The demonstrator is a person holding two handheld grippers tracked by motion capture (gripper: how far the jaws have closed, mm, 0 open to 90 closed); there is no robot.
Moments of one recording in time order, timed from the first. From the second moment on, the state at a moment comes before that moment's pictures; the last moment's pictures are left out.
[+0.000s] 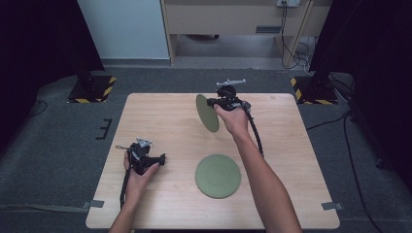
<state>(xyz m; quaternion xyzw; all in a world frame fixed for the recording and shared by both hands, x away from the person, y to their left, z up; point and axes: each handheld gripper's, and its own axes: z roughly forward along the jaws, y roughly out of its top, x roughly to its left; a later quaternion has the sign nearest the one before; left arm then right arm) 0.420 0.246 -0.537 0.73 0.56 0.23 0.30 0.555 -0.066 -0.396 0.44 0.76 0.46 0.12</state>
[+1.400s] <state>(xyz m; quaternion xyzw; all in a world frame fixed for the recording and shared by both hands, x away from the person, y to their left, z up) 0.421 0.246 -0.537 0.73 0.57 0.23 0.30 0.563 -0.087 -0.418 0.48 0.74 0.45 0.13</state>
